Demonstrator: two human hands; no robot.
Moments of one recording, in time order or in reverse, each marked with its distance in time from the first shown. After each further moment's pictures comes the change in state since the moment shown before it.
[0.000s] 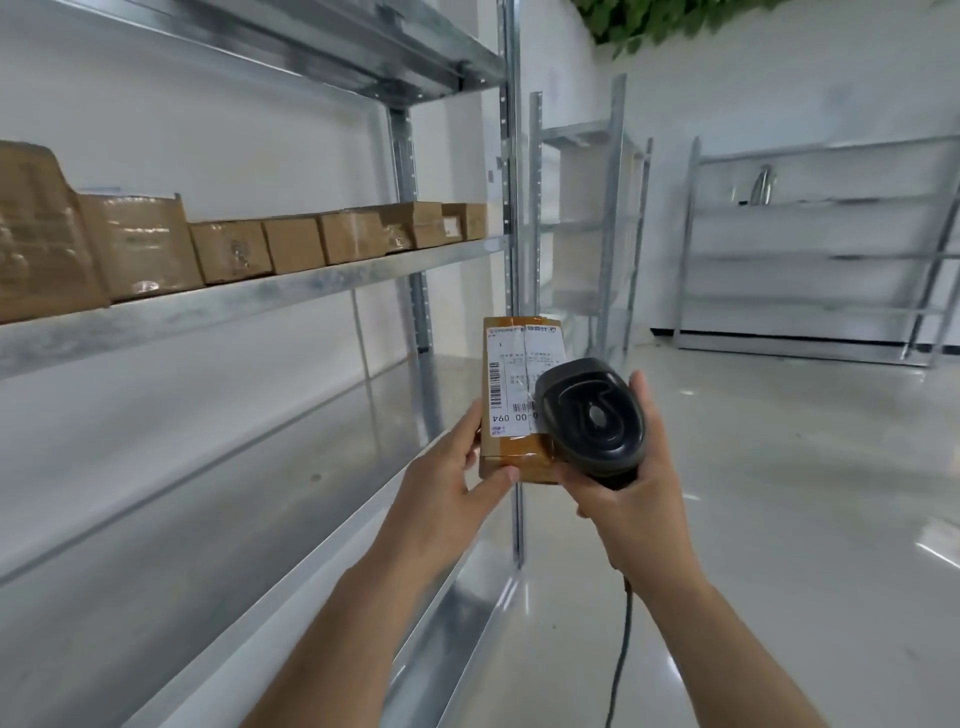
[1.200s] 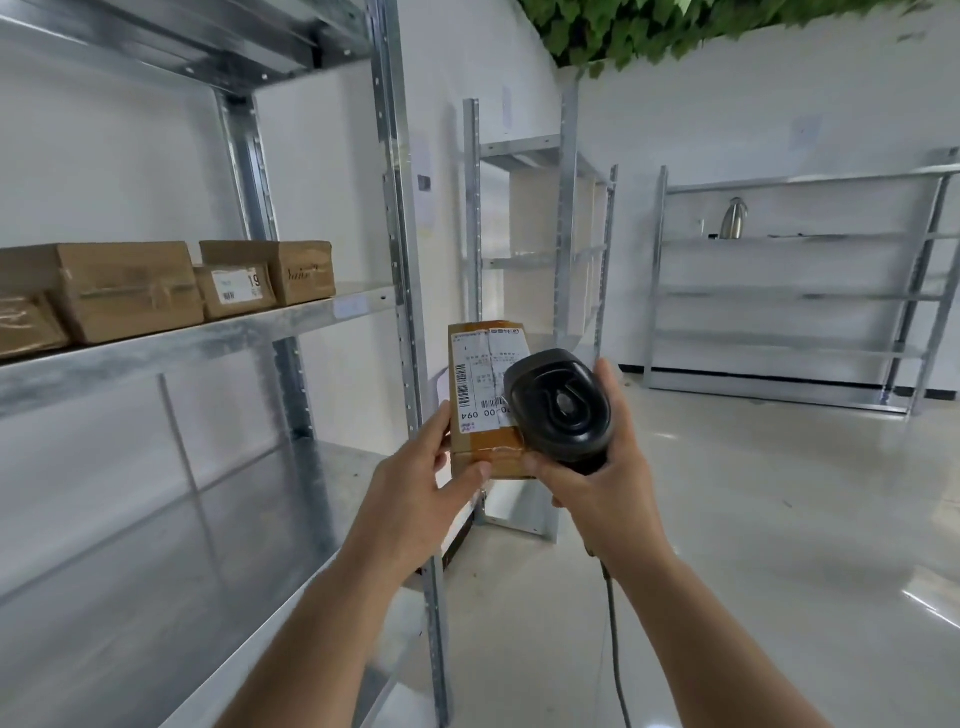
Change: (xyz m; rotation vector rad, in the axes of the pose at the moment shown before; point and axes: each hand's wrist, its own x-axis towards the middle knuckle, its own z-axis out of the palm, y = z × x) left_hand 0.423 -0.073 0.202 0.026 0.012 -0.027; right_hand 0.431 0.197 -0.084 -0.093 -0.037 -0.059
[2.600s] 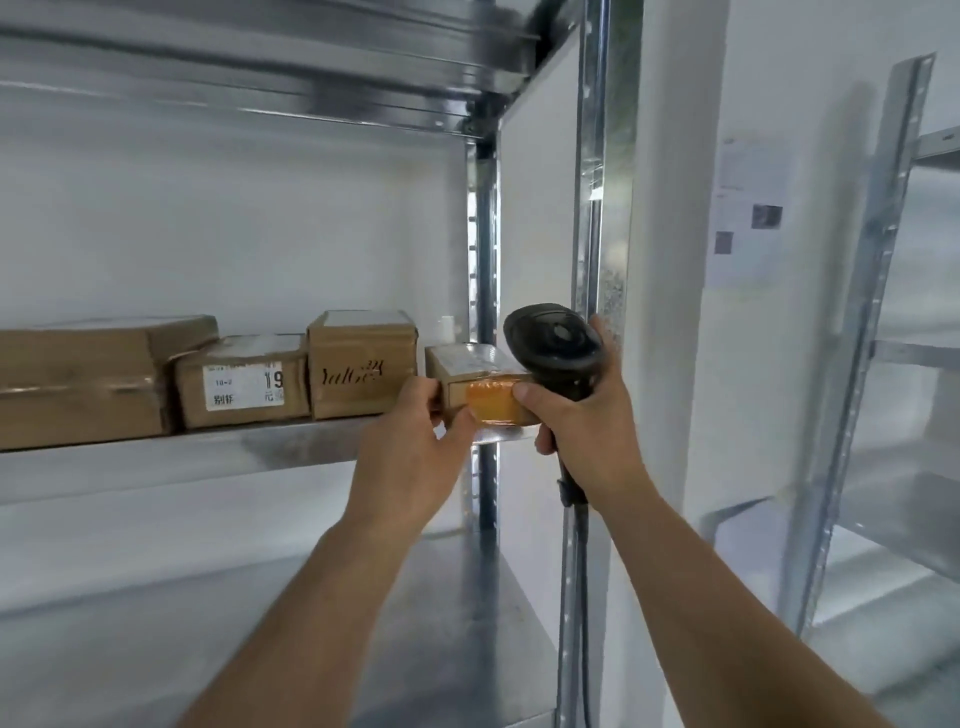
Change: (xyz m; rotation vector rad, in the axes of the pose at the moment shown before) left_hand 0.320 -0.082 -0.030 0.521 0.869 -0.402; right_hand 0.409 0.106 0.226 0.635 -0.679 -0.065
